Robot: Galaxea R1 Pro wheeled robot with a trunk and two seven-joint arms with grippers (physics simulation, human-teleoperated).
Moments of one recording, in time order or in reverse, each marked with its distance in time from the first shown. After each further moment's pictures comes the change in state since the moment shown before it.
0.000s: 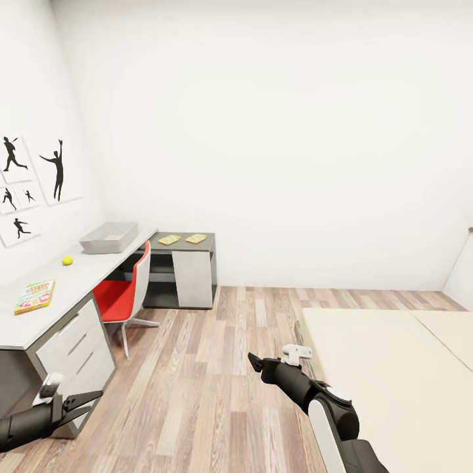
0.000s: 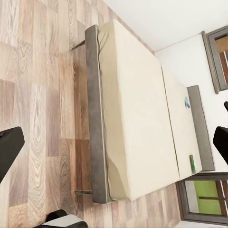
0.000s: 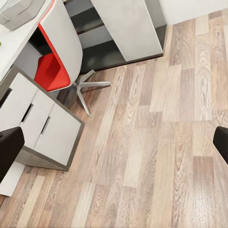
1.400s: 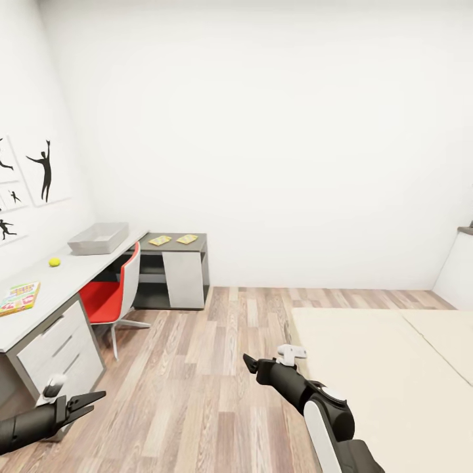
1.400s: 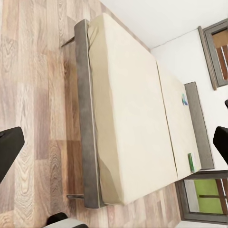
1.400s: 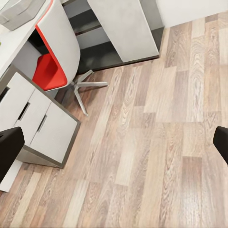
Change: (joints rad) left arm 0.000 -0.017 0.000 0.000 0.000 -0.023 0.006; right arm 0.000 0.002 0.032 0.001 0.002 -0.002 0.000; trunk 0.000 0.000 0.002
